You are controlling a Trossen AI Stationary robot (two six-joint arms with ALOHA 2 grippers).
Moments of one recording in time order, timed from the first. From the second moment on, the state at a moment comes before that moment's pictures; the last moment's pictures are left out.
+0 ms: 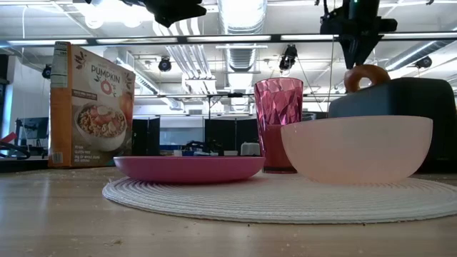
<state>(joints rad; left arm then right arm) 0.06 1.12 0.89 0.00 0.03 0.22 -0.29 1.33 1.42 -1.51 0.44 0.72</state>
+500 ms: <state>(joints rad) 0.06 1.12 0.89 -0.02 0.03 0.22 -0.29 1.35 1.35 -1.52 0.51 0.72</state>
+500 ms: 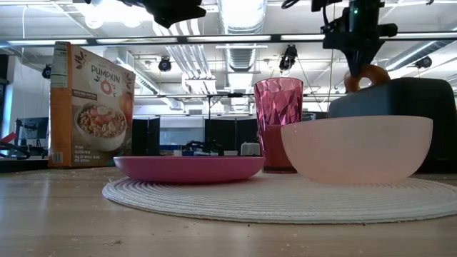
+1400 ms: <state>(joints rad) 0.06 1.12 0.89 -0.03 0.03 0.22 -0.31 1.23 1.37 -1.56 0.44 0.83</state>
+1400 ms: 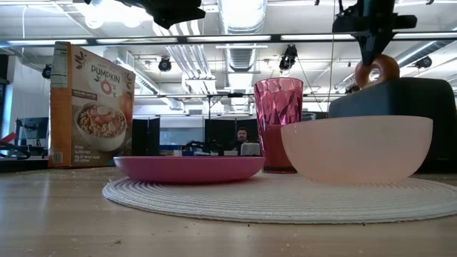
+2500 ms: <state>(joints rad) 0.06 1.12 0.89 -0.07 0.03 0.22 -0.33 1.20 1.32 -1.51 0.43 0.86</state>
